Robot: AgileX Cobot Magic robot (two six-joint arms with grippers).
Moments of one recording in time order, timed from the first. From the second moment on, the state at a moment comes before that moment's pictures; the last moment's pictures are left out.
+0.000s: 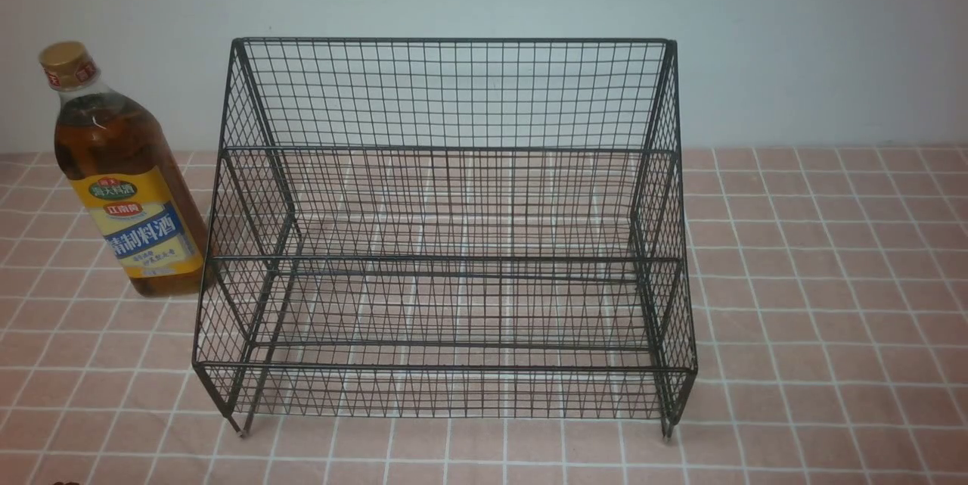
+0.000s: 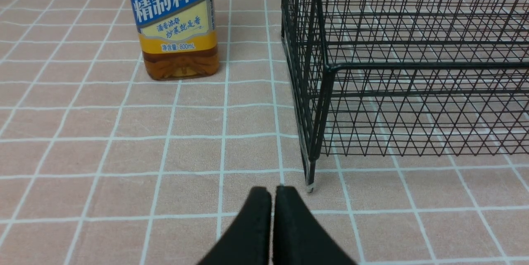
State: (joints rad) right arm 0.06 -0.01 0.02 0.09 0.38 -0.19; left arm -0.09 -0.01 0.02 -0.03 0.39 -0.03
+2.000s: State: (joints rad) right arm 0.06 -0.01 0.02 0.09 0.38 -0.19; left arm -0.09 1.44 -0.87 -0.81 -0.64 0.67
